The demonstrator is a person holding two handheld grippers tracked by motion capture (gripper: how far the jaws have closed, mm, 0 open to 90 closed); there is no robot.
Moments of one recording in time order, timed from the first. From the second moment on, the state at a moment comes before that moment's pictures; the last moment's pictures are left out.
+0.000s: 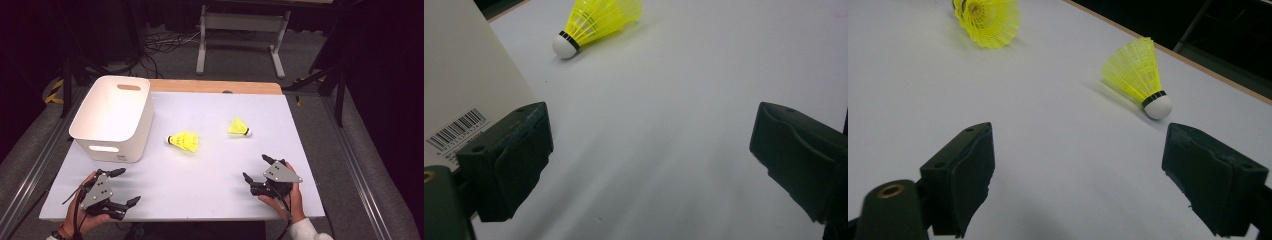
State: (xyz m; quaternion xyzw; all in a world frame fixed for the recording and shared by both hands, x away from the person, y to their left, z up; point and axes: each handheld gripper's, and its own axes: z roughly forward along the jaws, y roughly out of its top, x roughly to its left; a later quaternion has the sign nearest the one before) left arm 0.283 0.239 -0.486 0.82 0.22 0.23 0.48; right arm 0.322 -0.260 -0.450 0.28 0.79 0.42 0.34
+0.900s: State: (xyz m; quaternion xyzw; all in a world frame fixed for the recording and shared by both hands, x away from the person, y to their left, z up) left arm 0.282 0.245 -0.487 0.82 0.22 0.23 0.48; right arm 0.367 -0.261 -0.431 0.31 0.78 0.44 0.33
